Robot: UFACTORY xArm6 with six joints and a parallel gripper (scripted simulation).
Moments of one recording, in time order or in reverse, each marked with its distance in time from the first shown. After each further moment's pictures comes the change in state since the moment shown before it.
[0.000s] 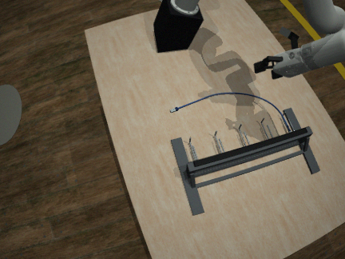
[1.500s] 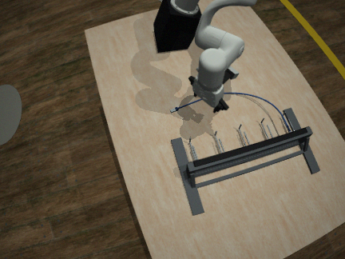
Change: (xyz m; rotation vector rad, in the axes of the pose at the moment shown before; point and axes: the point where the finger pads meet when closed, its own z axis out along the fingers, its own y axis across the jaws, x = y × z) arm -0.055 -0.045 0.235 -0.686 0.099 0.794
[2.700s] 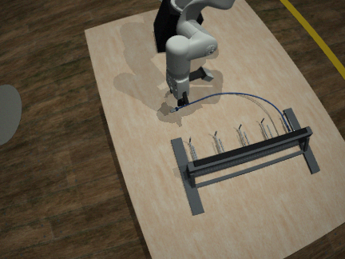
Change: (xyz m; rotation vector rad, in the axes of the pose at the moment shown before) arm -0.047 -0.099 0.028 -0.087 -0.118 0.379
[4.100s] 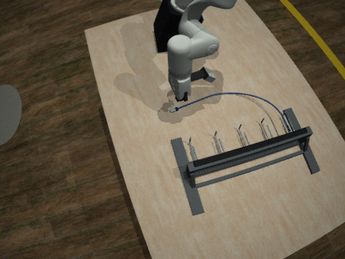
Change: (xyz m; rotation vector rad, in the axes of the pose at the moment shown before) arm 0.006 0.005 -0.001 -0.018 0.005 0.029
